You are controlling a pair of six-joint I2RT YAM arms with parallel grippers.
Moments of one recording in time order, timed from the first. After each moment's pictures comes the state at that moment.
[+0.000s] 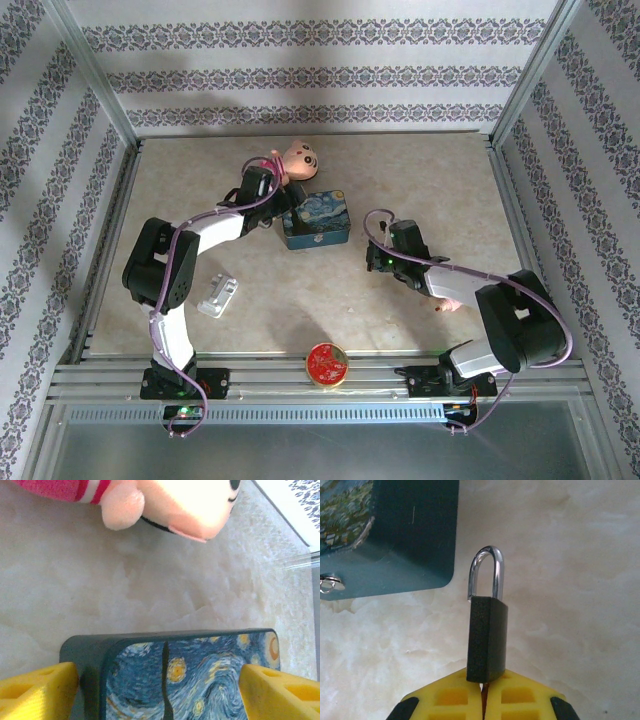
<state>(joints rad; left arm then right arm) -0.34 1.89 1.17 0.04 0.19 -0.83 0.38 1.45 0.54 0.12 -0.17 0.47</state>
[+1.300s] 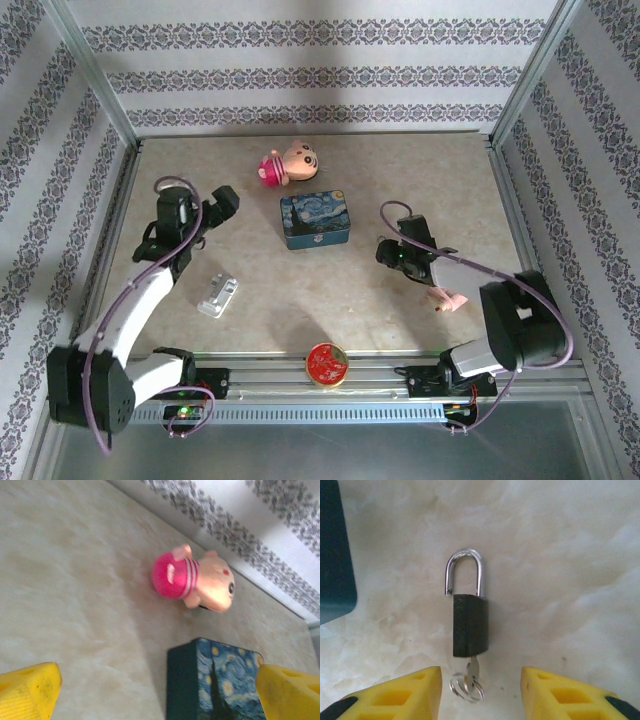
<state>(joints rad) -0.10 1.08 0.79 -0.20 0.01 -0.66 0.30 1.42 0.61 -0.12 -0.04 0.58</state>
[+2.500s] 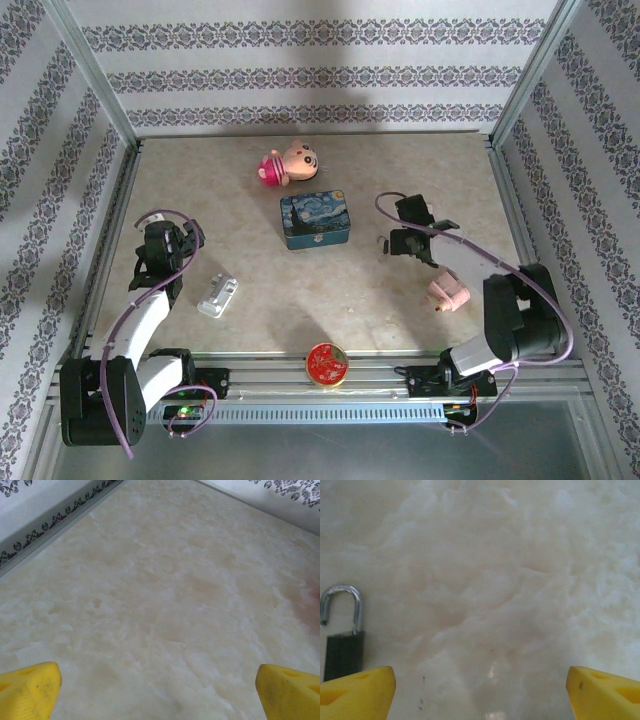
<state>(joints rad) 0.08 1.03 0.48 0.00 -0.26 -0.39 0.29 1.53 0.89 -0.52 0.33 0.30</state>
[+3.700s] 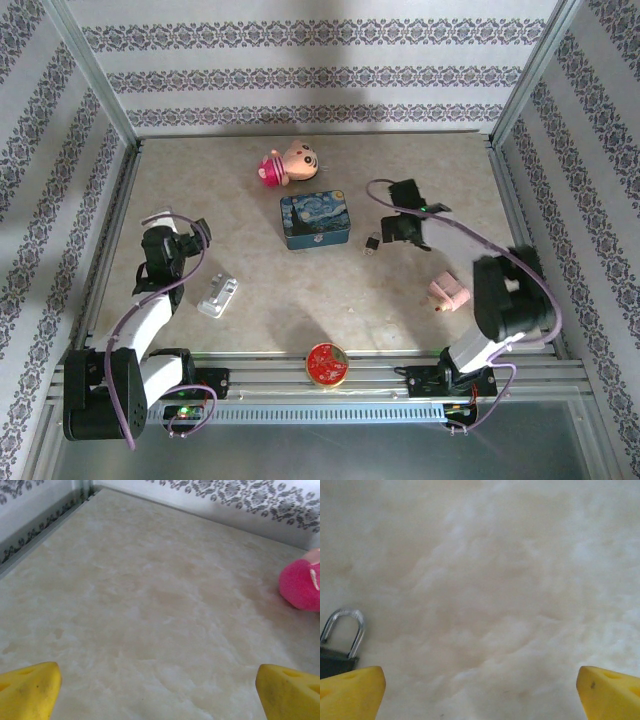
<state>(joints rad) 0.09 1.06 0.38 0.28 -0.11 -0.24 0.27 1.56 0.98 -0.49 0.32 0.22</state>
